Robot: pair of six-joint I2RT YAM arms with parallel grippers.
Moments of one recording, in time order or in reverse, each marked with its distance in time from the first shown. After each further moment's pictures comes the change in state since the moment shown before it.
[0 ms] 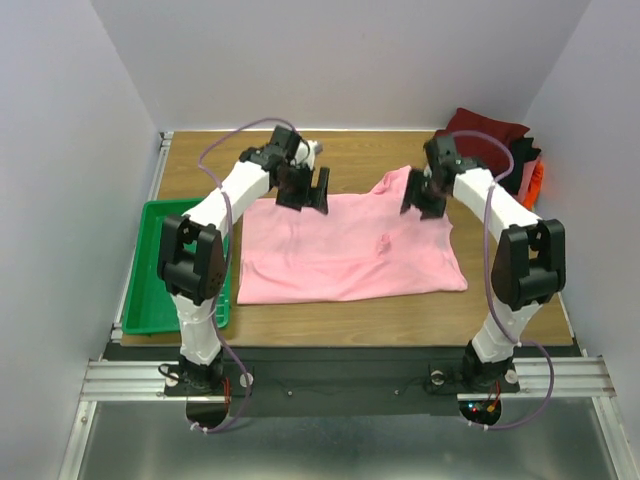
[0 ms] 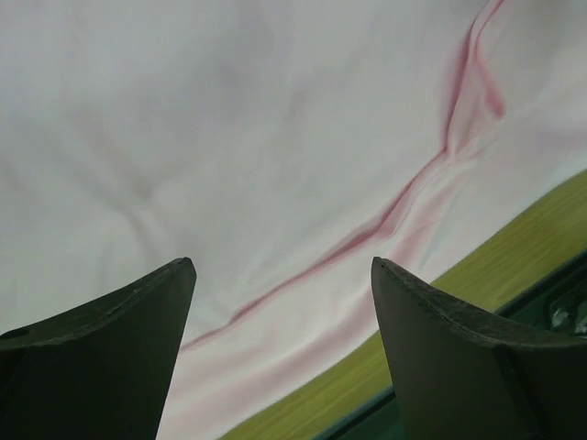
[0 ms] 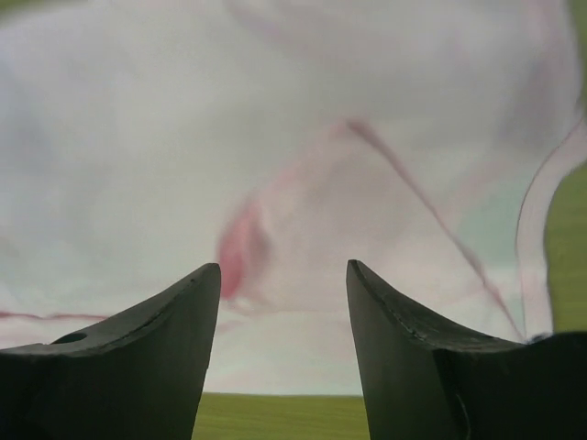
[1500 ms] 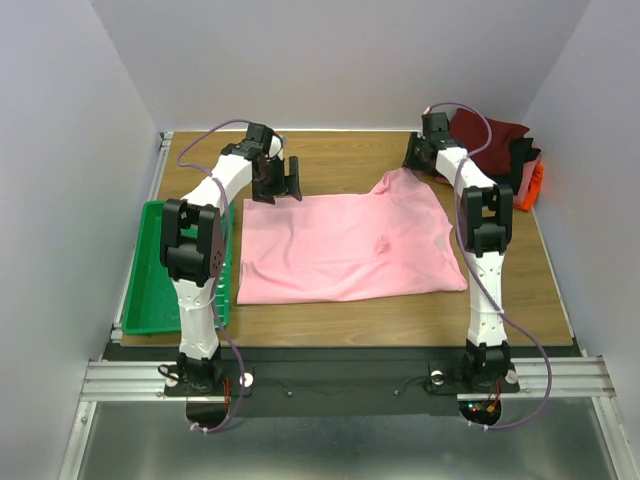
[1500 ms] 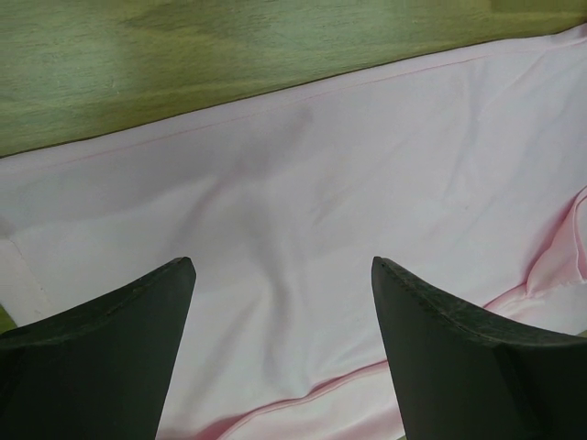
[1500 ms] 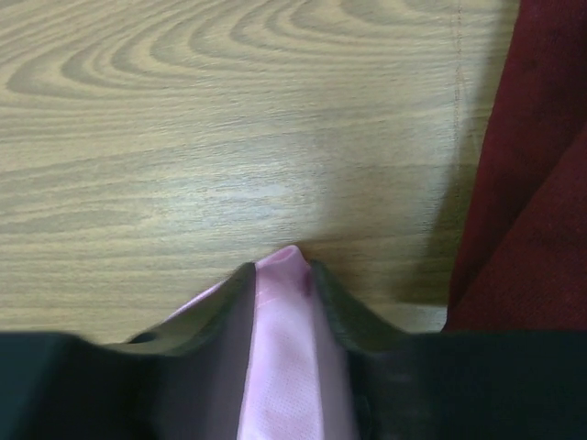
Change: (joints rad) left arm 0.182 0.167 0.133 0.072 -0.090 -0.107; right arm -0.105 0.690 0.764 0.336 0.050 -0.169
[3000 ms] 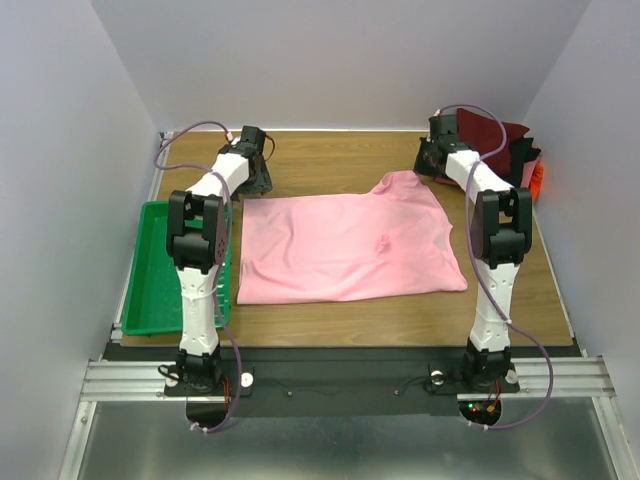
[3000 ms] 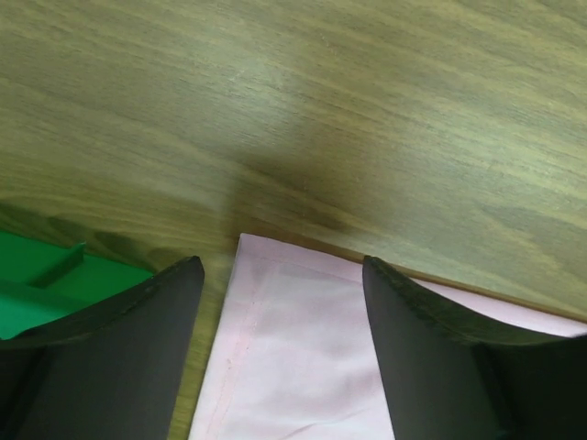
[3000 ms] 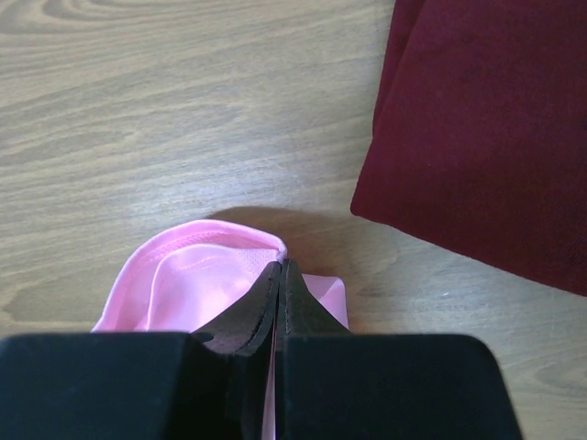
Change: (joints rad) left arm 0.061 0.144 0.096 0.000 -0.546 -0.170; right arm 0.000 -0.248 -0.286 0.018 0.098 0.012
